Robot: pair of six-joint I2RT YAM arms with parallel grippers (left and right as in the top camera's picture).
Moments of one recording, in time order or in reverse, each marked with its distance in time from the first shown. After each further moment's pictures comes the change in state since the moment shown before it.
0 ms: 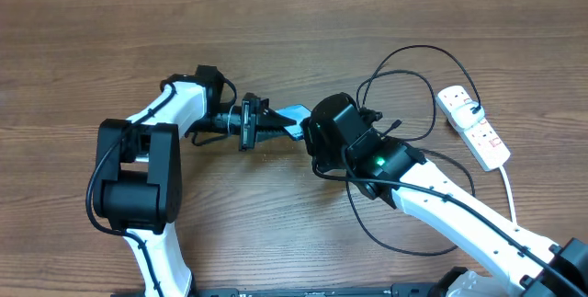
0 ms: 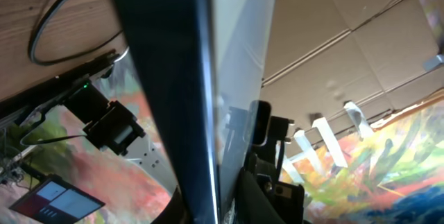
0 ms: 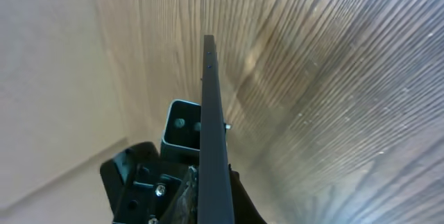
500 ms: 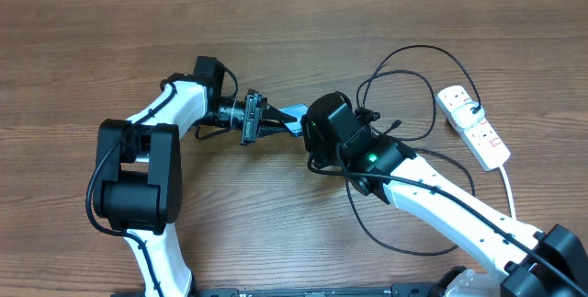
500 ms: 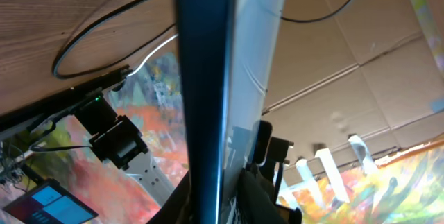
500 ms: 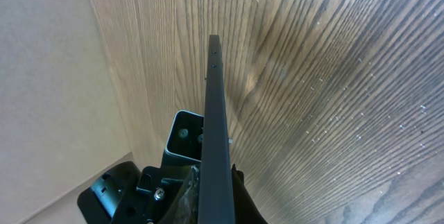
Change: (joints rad) left arm -0.005 -0.001 0.007 0.155 -0.102 -0.244; right arm -0.001 0.050 -0.008 0.064 0.030 0.028
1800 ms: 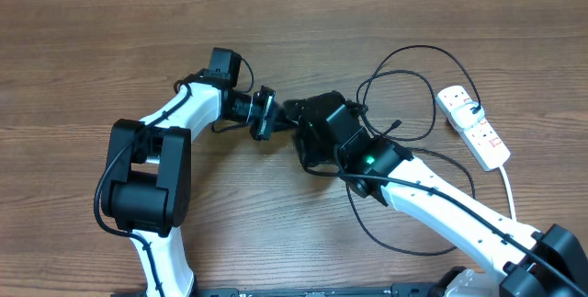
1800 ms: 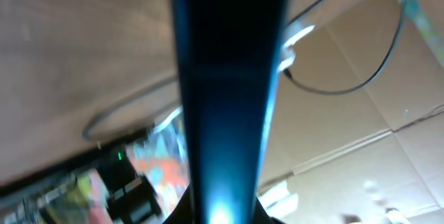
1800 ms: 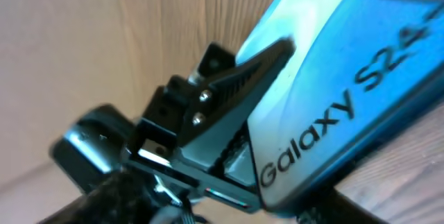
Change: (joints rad) left arm -0.061 -0.006 -0.003 0.263 -0.257 -0.257; right arm 0.006 0.004 -0.005 0.093 -0.047 -0.114
